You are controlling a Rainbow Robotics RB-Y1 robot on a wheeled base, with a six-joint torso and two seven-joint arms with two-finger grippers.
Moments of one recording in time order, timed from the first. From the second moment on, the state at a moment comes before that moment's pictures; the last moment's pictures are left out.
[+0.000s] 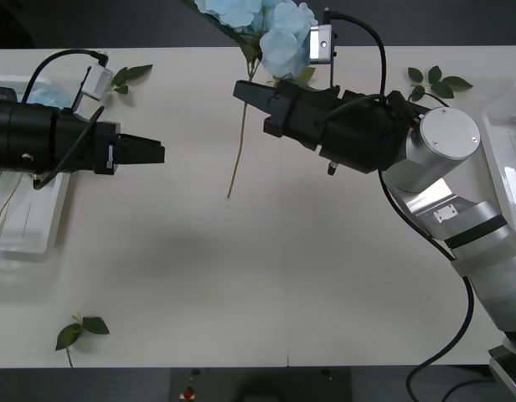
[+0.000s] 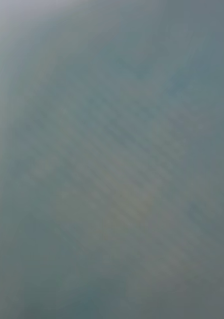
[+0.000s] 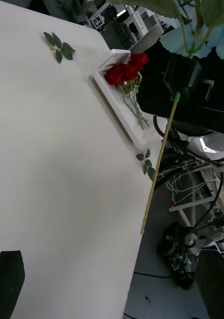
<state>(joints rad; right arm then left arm) -0.52 -0.37 0.29 -1.54 -1.98 0.72 2.33 -0.51 0.64 0.01 -1.34 1.85 1.45 -2.17</state>
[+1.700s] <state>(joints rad) -0.52 -0.37 0.29 -1.54 -1.99 0.71 2.33 -0.57 0.48 -0.24 -1.34 1.90 1.26 -2.22</state>
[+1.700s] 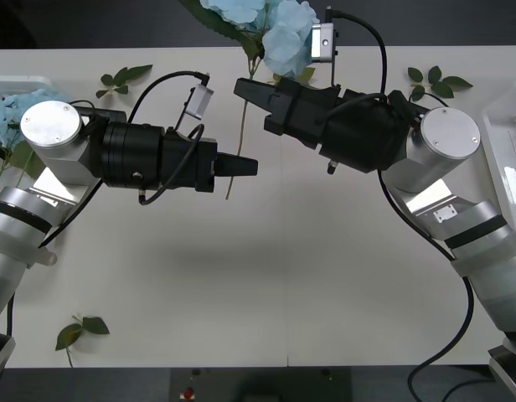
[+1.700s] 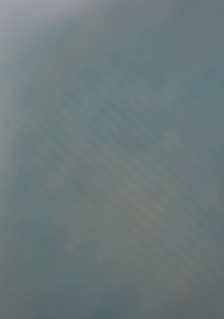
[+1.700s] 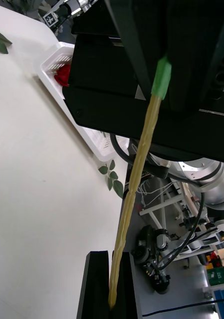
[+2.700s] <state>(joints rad) -0.52 -0.37 0.29 -1.54 -2.02 0.71 2.37 -0.57 0.55 -0.18 -1.34 1.92 1.27 -2.22</state>
